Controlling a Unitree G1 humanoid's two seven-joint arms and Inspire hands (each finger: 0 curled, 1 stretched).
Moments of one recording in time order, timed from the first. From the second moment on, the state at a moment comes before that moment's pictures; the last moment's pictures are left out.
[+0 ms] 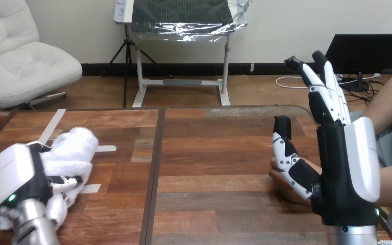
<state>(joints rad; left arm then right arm) -0.36 0.42 -0.15 0.99 0.43 -0.13 0.64 0.32 -0.08 0.11 -0.43 -0.66 -0.31 -0.30</state>
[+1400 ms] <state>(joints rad) -0.15 0.04 0.05 0.74 -0.28 -0.63 -0.20 0.31 -0.09 0.10 -0.43 -0.66 -0.31 -0.30</state>
